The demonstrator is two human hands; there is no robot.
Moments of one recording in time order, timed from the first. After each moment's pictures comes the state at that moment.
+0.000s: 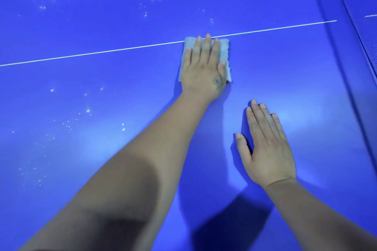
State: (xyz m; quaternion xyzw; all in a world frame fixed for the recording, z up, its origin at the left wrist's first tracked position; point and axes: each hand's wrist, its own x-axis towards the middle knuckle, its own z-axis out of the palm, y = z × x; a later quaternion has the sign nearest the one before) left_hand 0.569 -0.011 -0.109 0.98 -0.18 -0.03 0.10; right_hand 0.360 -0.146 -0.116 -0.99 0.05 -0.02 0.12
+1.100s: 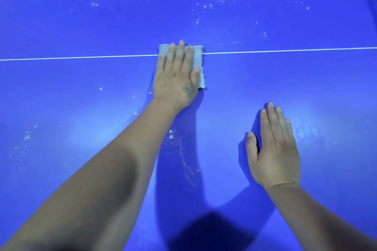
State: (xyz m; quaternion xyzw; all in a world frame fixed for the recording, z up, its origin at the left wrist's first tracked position) left_hand 0.607 0.176 -0.109 0.99 -0.11 -0.04 0.10; right_hand 0.413 -0.056 -0.120 -0.99 0.07 -0.03 0.11
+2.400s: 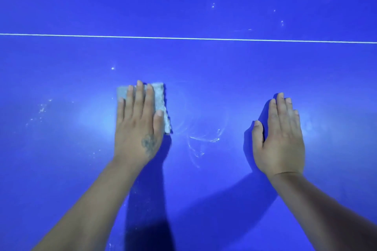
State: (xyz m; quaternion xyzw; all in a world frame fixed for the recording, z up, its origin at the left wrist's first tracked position) left_hand 0.442 0.275 -0.100 1.00 -0.02 -0.03 0.09; right_hand 0.413 -0.054 -0.119 -0.99 0.07 -0.04 0.12
